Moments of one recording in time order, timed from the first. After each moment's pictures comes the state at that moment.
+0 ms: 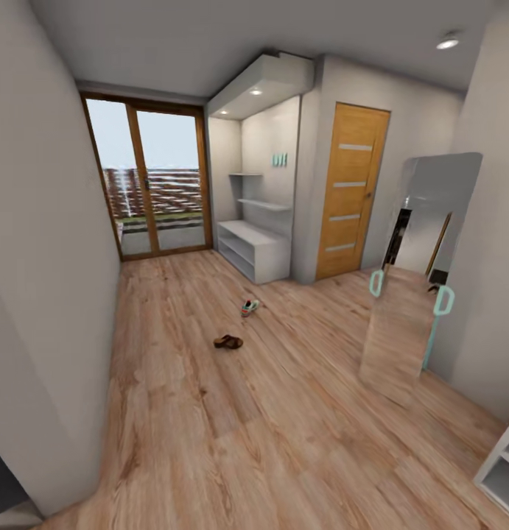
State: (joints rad) left arm -0.01 0.00 0.00 -0.71 0.00 -0.06 0.00; right arm 0.00 0.00 0.00 -0.16 0.00 0.00 0.00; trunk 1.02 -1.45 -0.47
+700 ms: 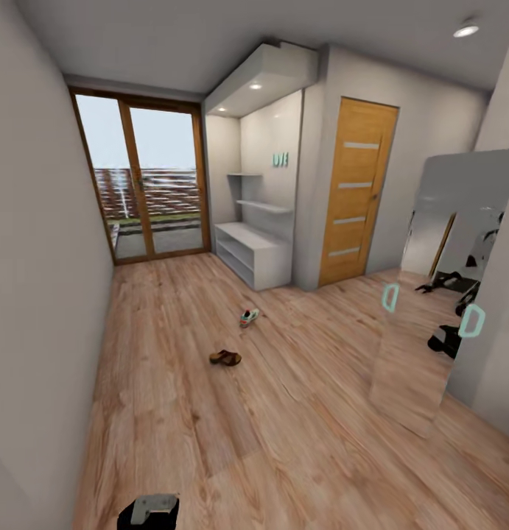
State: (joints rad) left arm -0.08 0.00 0.00 -0.78 0.00 -0.10 0.00; right arm 0.00 0.00 0.00 -0.45 0.01 0.00 0.00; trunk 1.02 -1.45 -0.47
